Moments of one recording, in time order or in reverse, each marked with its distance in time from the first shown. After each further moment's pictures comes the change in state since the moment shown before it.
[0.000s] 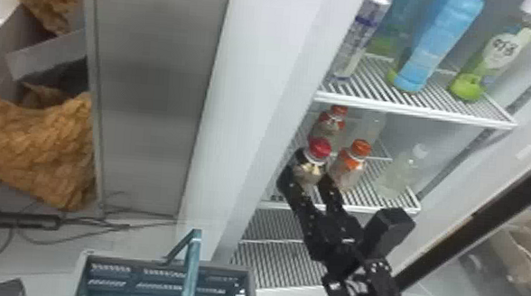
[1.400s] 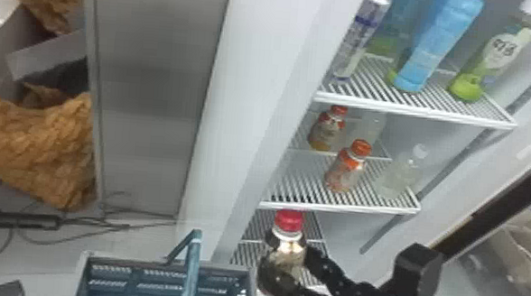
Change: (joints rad) left arm 0.005 0.006 -0.004 -0.002 0.000 -0.007 -0.006; right arm 0.388 -0.029 -0.132 -0.599 0.027 0.653 0.261
